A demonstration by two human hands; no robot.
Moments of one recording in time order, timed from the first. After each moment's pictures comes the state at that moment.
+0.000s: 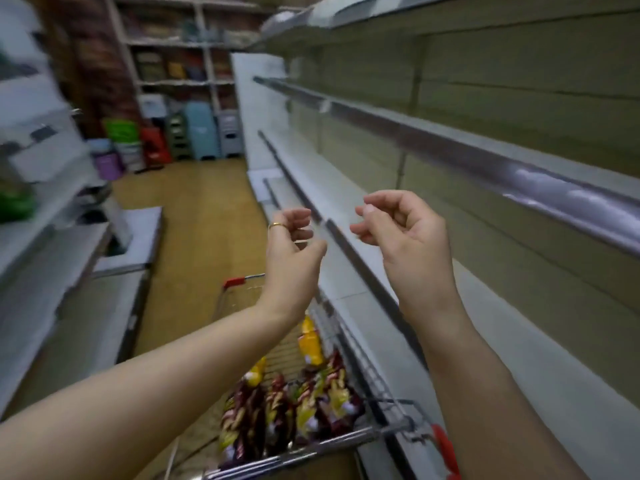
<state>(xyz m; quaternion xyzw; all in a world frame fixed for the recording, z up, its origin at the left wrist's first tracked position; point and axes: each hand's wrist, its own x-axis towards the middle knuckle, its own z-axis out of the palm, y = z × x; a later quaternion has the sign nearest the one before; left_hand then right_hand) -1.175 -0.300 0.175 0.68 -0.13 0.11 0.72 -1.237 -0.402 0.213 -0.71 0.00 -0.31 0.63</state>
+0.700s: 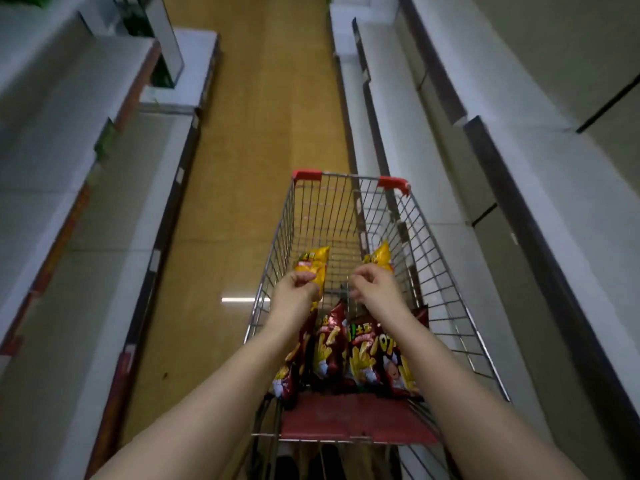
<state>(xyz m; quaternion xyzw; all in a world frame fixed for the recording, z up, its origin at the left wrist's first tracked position) -1.017 -0.171 -0.095 0.67 0.27 -0.16 0.67 -0.992 -0.313 -0.122 -0.85 0.15 0.15 0.49</state>
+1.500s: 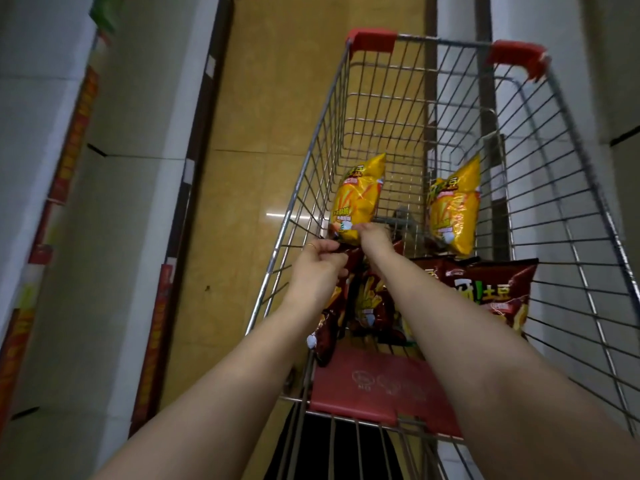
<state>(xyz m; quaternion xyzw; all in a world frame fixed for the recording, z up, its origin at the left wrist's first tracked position) -1.013 -0.159 -0.199 0.66 0.35 -0.21 0.63 -0.926 -0.251 -0.354 -0.76 0.29 0.27 0.51</state>
